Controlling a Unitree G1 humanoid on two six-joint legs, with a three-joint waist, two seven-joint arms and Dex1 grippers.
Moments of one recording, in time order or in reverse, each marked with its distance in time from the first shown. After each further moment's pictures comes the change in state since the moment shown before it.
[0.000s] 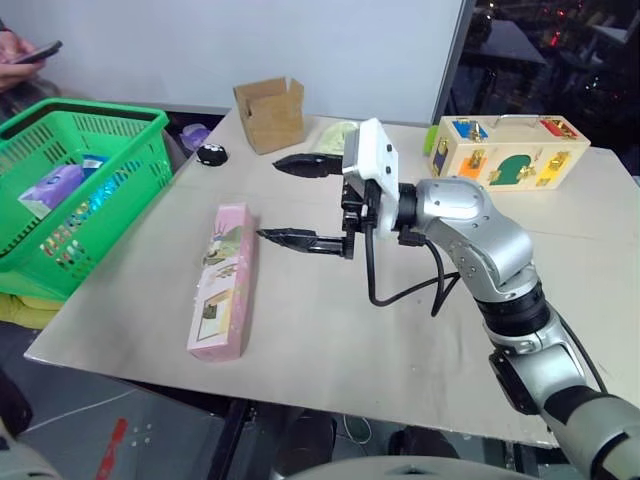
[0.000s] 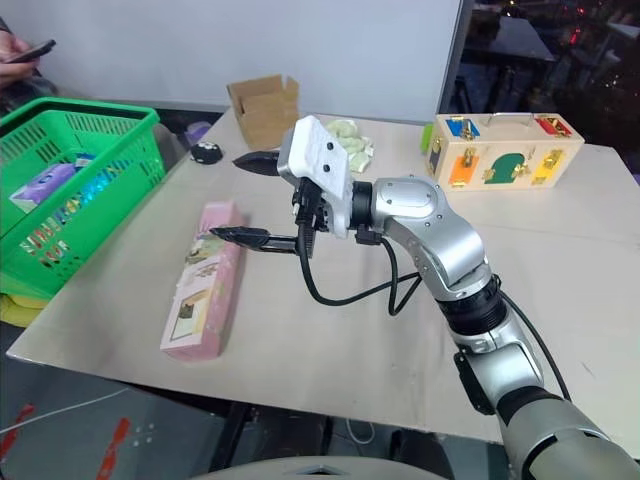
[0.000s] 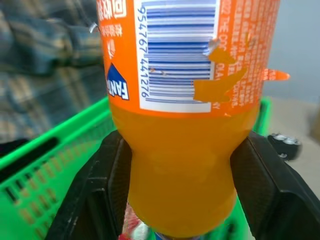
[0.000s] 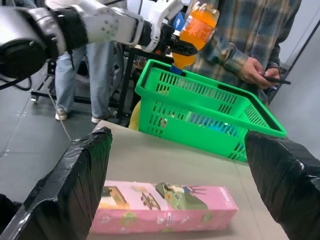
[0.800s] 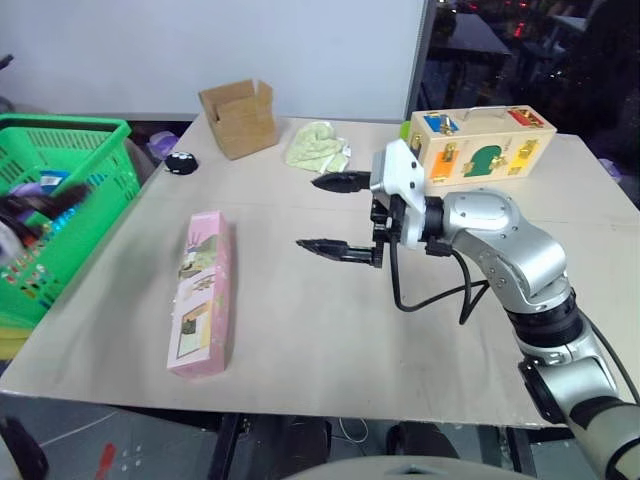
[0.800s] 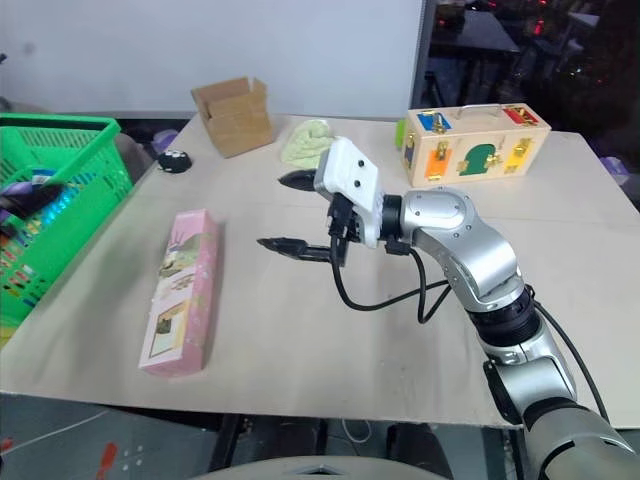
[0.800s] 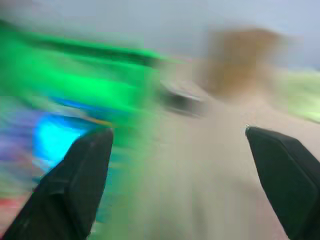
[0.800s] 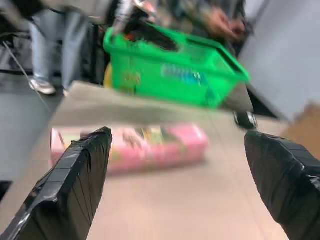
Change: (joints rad) left arm 0.563 -0.220 0.352 -0.956 -0.450 0.876 -0.020; right arm 0.096 -0.165 -0.007 -0.082 0.024 0.068 -0.007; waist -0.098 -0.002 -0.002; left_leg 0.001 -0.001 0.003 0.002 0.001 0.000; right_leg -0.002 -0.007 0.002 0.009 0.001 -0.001
